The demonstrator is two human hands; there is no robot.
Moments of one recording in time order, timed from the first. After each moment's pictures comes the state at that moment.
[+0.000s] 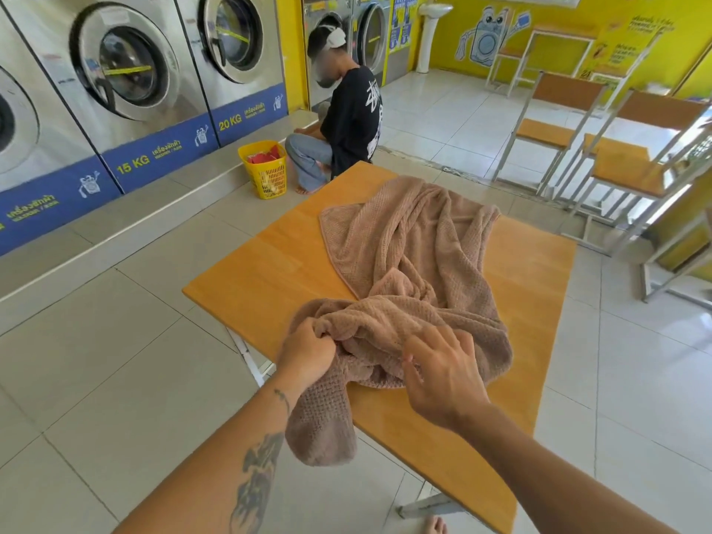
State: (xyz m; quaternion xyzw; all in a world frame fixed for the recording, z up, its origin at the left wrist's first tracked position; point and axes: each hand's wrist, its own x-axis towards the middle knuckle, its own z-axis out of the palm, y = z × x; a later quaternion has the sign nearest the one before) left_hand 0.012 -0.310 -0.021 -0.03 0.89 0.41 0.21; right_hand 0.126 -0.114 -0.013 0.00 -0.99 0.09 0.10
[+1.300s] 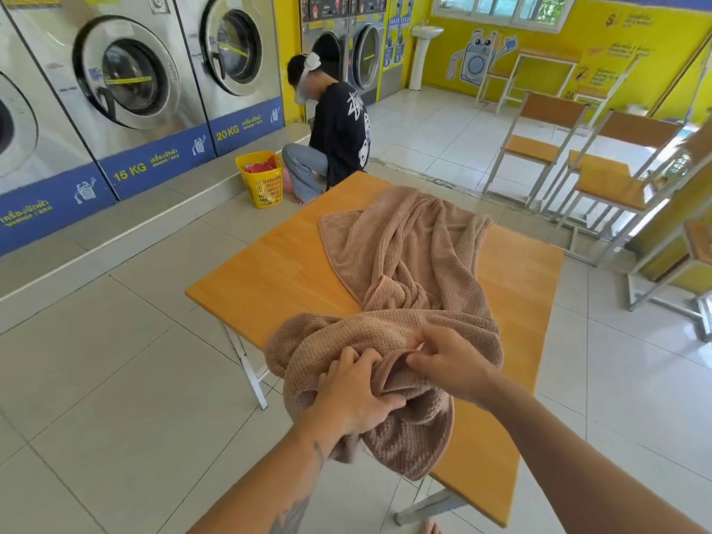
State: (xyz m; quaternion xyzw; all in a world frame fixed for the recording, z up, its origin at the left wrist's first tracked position) left_hand 0.080 -0.289 -0.026 0.22 0.91 0.25 0.24; right_hand 0.123 -0.113 0.038 -0.12 -0.90 0.42 -0.10
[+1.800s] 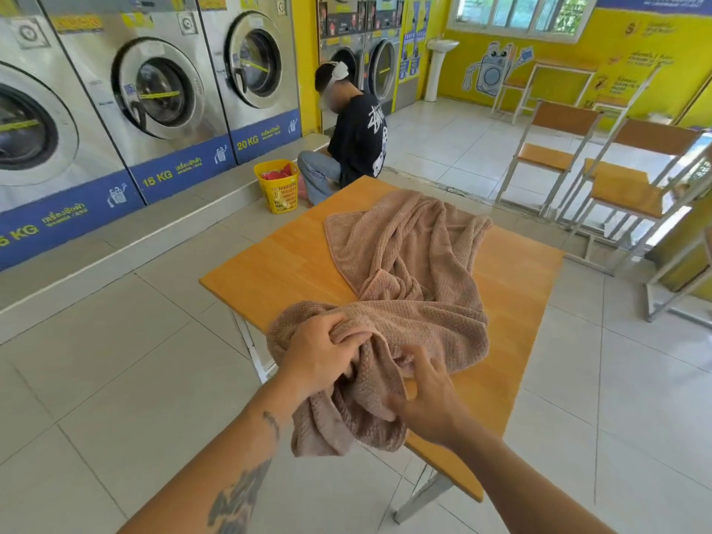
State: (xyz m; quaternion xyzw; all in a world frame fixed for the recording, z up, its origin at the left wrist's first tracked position) left_hand 0.092 -0.316 0.018 0.18 0.87 0.45 0.09; right_hand 0.193 -0.131 -0.005 -0.11 -0.91 0.38 -0.11
